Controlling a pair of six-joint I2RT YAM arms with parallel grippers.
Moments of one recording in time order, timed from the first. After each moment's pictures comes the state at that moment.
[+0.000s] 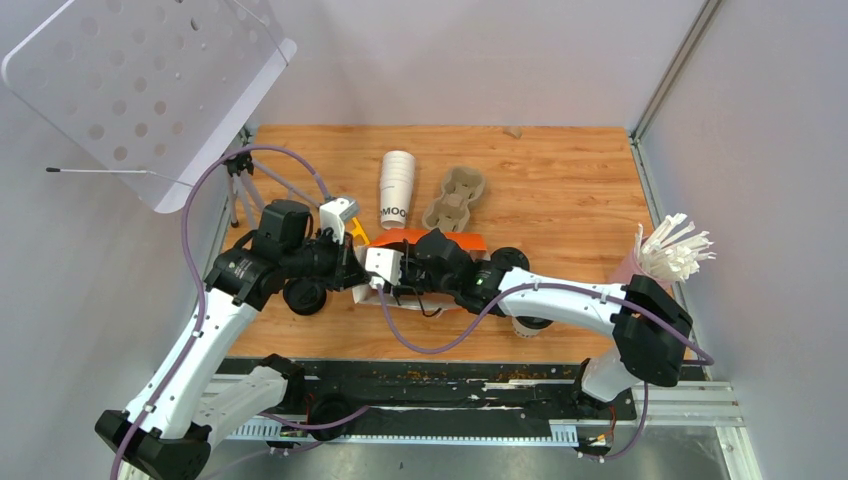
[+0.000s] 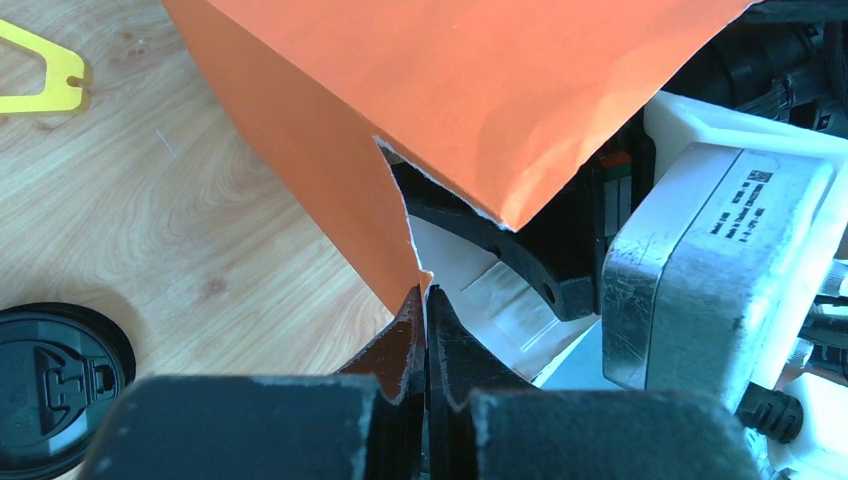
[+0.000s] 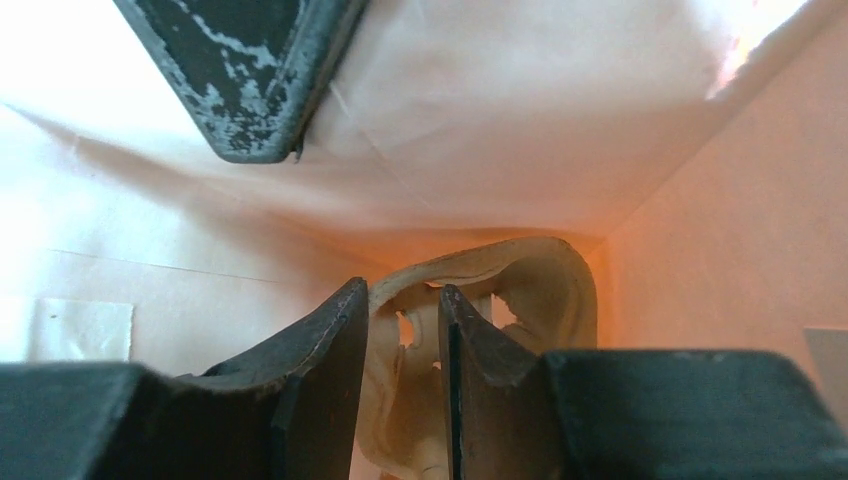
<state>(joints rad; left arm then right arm) -0.43 0.90 1.05 -0.90 0.50 -0.15 1.07 1.54 1.03 0.06 -0.11 -0.55</state>
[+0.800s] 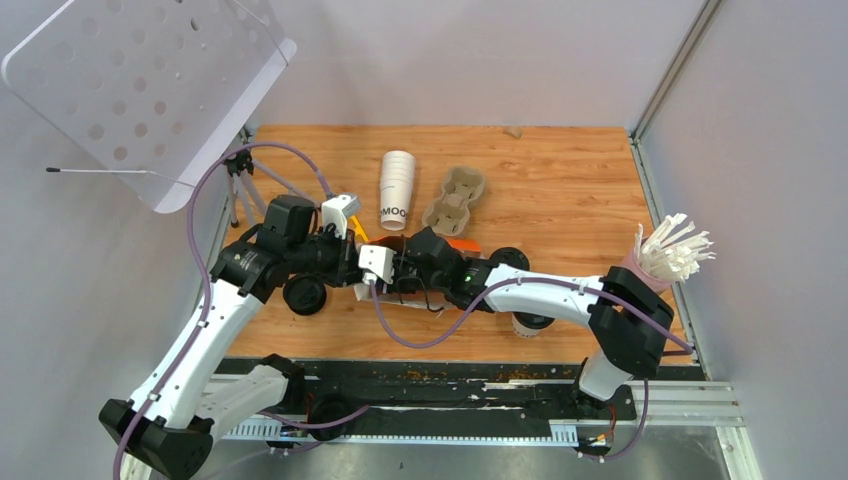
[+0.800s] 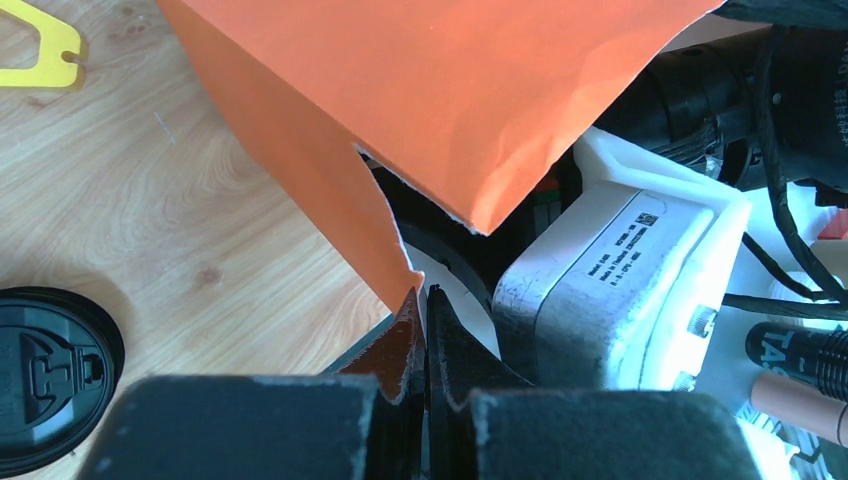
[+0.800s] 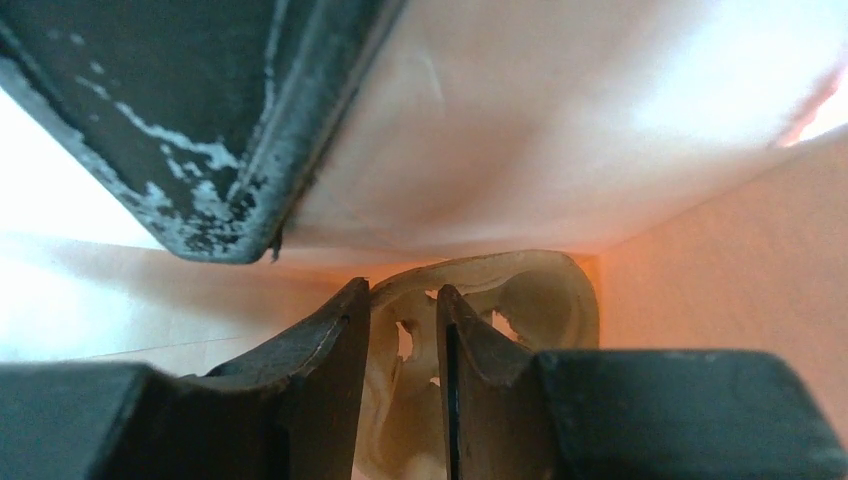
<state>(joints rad) -0.43 0.95 1.06 -0.90 0.48 -0.20 1.06 1.63 1.06 0.11 -0.14 -0.52</state>
